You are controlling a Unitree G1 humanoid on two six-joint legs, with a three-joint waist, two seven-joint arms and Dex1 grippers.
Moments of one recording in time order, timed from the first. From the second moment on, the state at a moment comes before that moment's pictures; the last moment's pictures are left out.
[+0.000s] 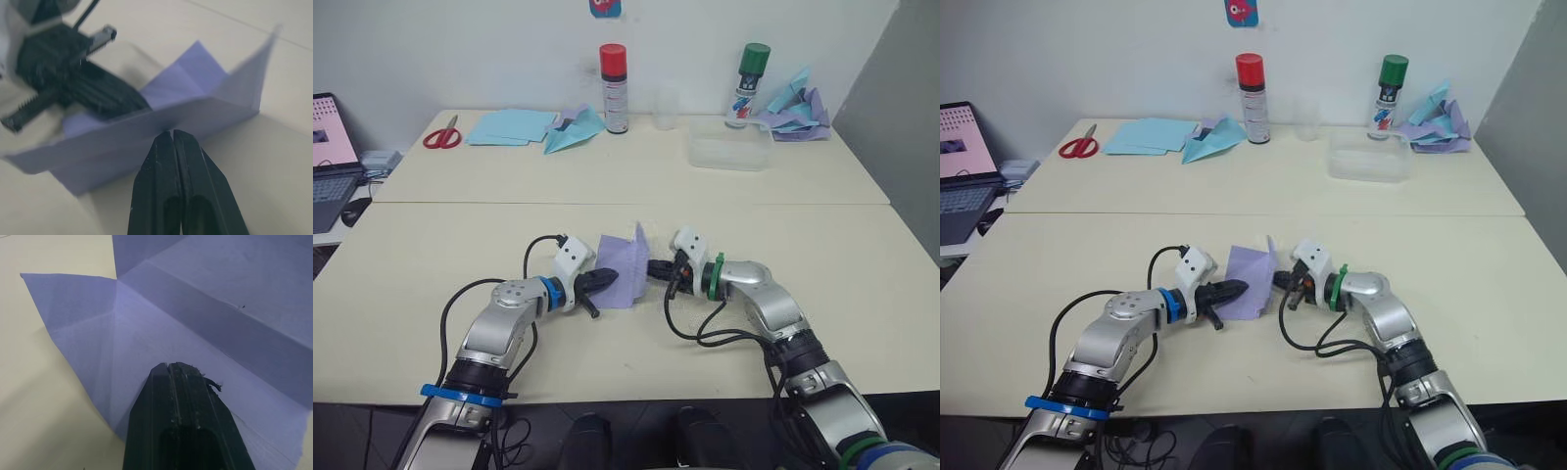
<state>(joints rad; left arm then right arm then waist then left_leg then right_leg) -0.37 0.48 -0.12 0.13 -0.24 0.42 -0.80 -0.57 -0.20 0.22 0.22 0.19 0.41 0.84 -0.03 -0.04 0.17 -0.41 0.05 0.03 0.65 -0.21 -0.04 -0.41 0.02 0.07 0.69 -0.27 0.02</state>
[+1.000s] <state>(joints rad) -0.31 0.63 0.04 -0.13 -0.35 0.58 -0.84 -0.68 -0.09 0.37 0.50 -0.02 0.22 0.78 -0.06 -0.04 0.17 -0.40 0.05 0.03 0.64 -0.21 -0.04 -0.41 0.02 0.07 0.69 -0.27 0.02</state>
